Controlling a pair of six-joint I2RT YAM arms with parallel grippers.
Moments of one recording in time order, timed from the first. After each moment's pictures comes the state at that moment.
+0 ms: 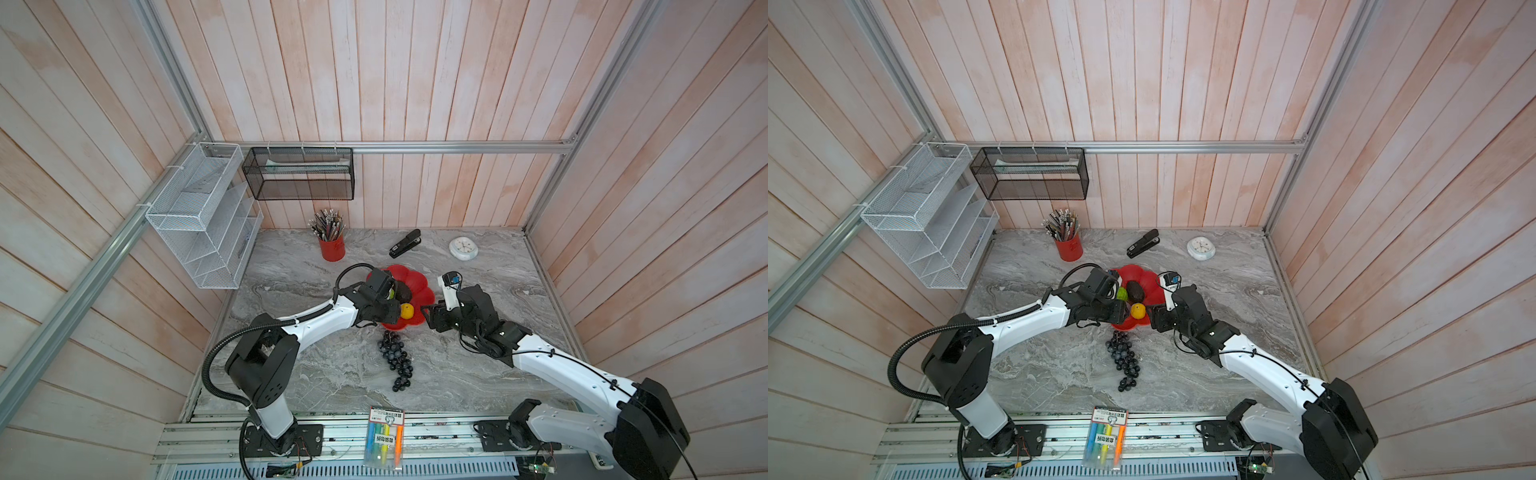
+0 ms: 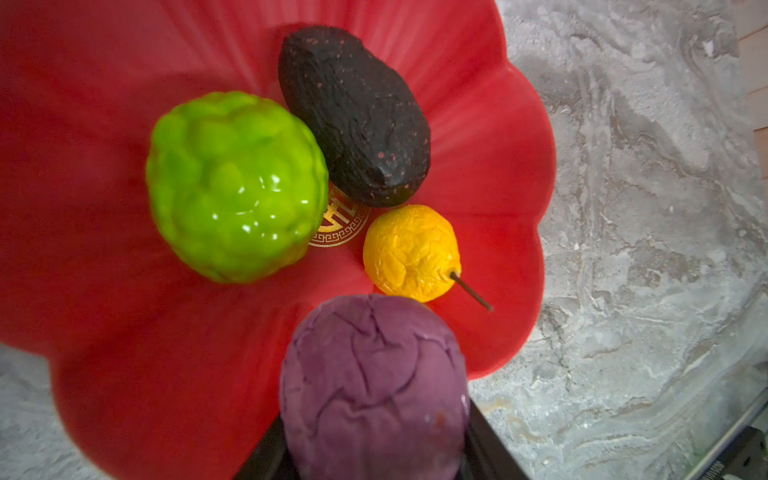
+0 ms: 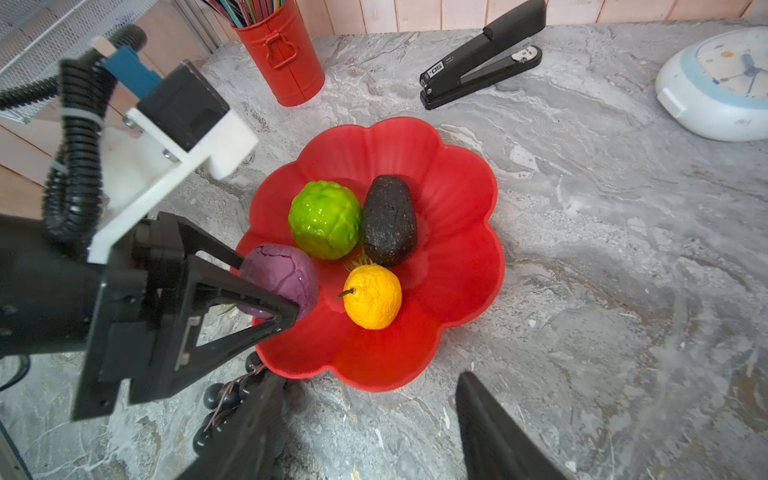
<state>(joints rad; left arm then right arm) -0.69 1.73 1.17 -0.42 0.11 -0.45 0.67 1.16 0.69 -0.10 0.01 0.35</state>
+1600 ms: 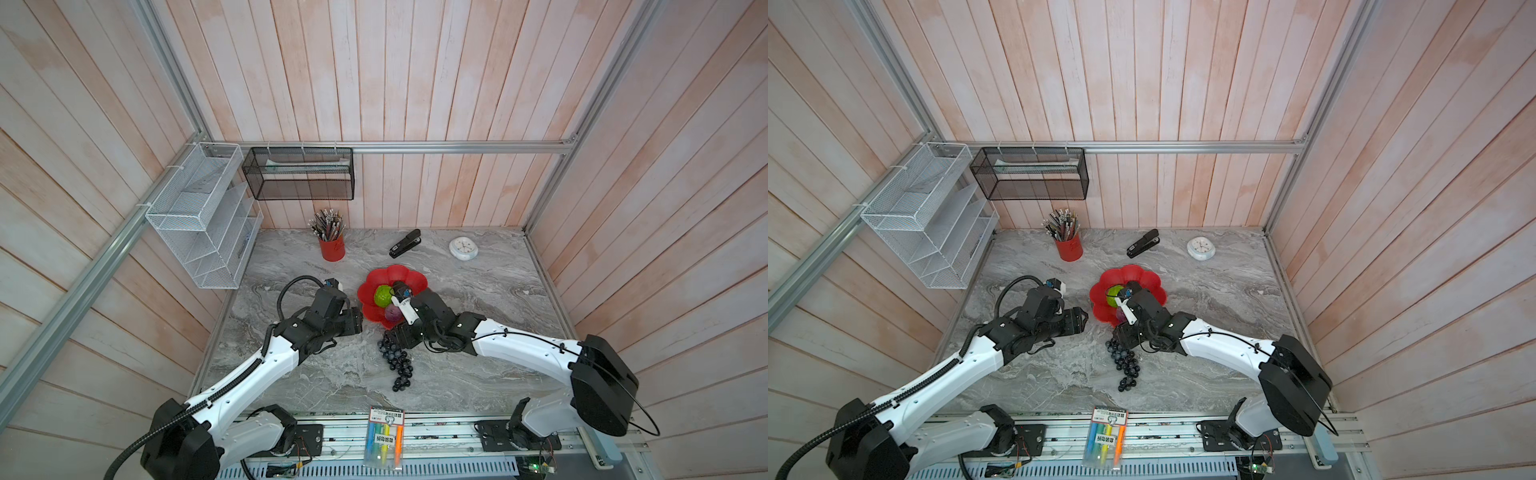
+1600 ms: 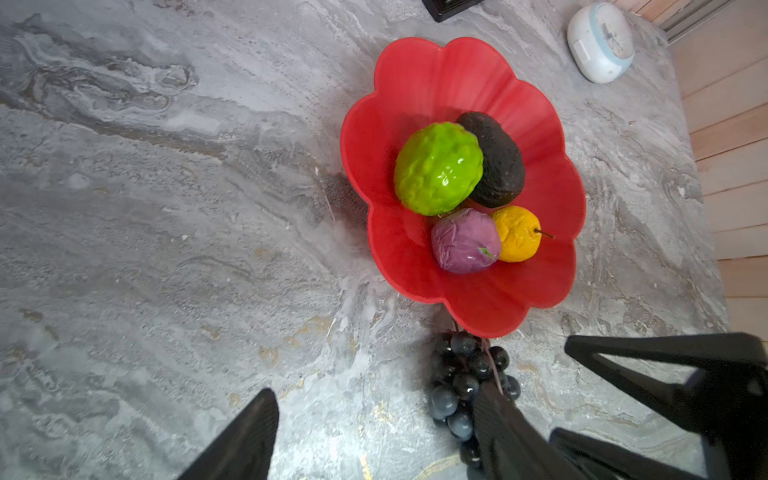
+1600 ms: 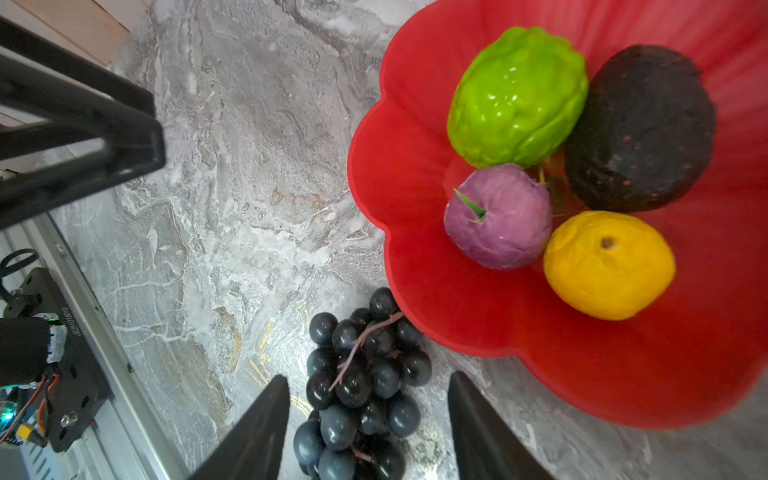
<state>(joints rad) -0.57 1.11 0.79 -0.51 -0.04 -0.60 0.90 1.49 0.92 -0.26 -0.10 0.33</state>
